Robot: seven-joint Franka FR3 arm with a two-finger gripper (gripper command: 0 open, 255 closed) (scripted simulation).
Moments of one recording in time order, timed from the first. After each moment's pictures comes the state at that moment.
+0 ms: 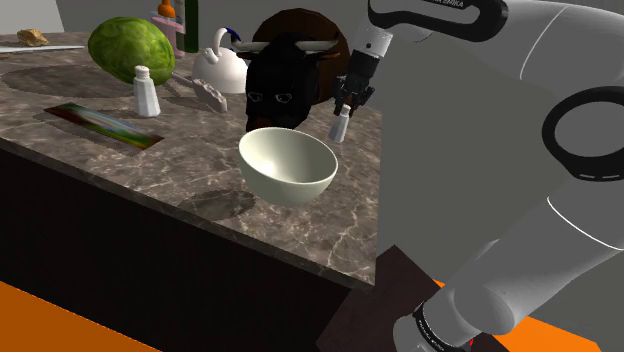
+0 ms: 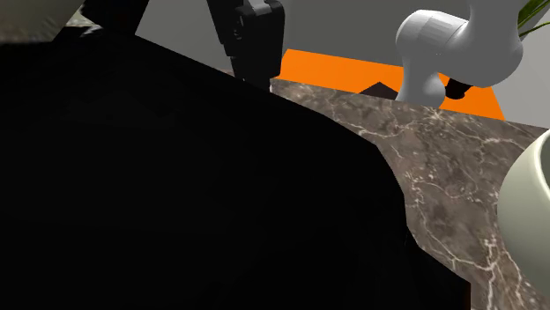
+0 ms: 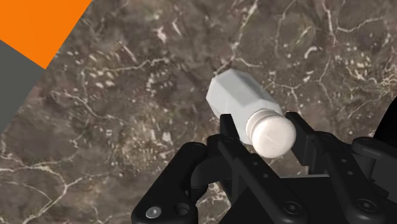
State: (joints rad) arm 0.02 -0.05 -0.08 -1.66 0.11 1.57 0.15
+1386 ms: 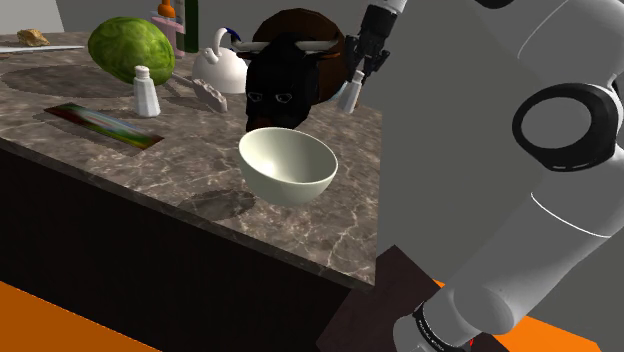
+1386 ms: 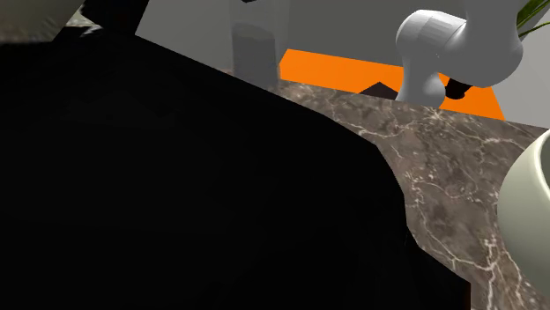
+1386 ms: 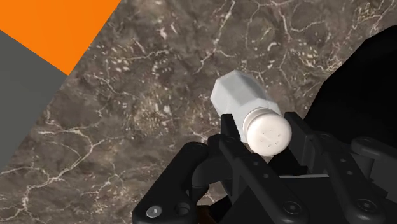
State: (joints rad) arm 0.01 0.06 -0.09 -1.26 0.12 1.28 0.17
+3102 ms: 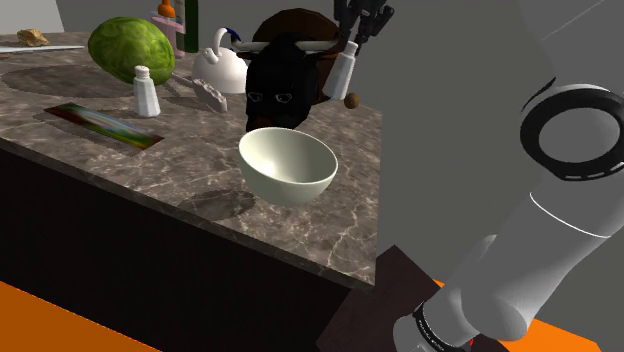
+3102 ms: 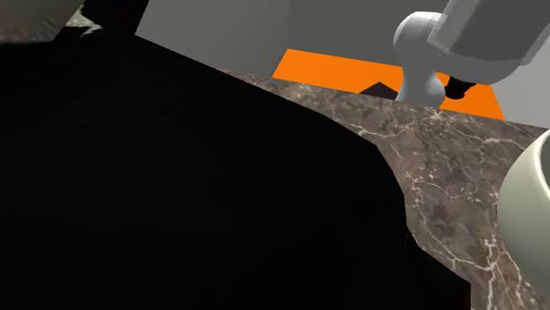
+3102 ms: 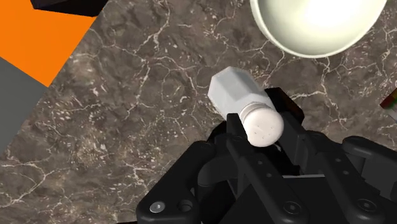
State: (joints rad) arm 0.19 0.07 0.01 -0.99 0.13 1.05 0.49
